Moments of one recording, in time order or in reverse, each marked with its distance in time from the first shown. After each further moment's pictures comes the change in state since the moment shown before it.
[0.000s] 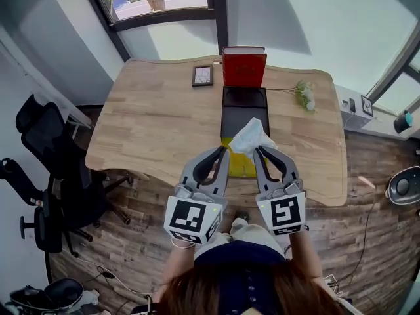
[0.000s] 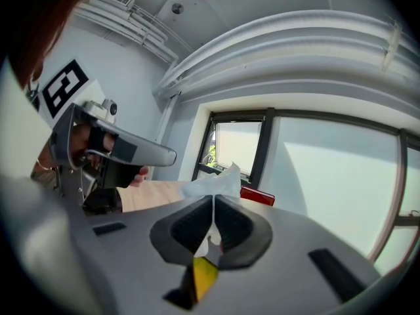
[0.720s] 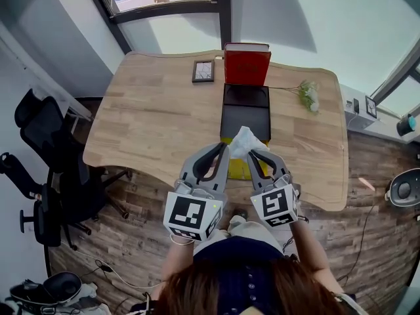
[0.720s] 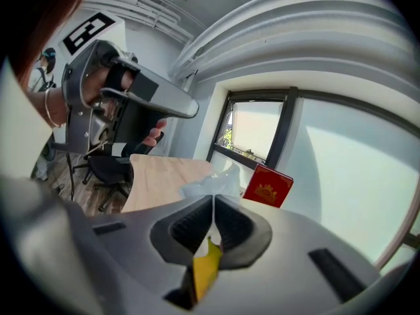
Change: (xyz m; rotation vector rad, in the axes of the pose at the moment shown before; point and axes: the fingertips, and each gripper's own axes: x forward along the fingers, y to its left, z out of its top) left arm 0.027 0.012 -0.008 -0.008 0.021 0.024; right arm 0.038 0.009 -0.068 -0.109 0.173 0.141
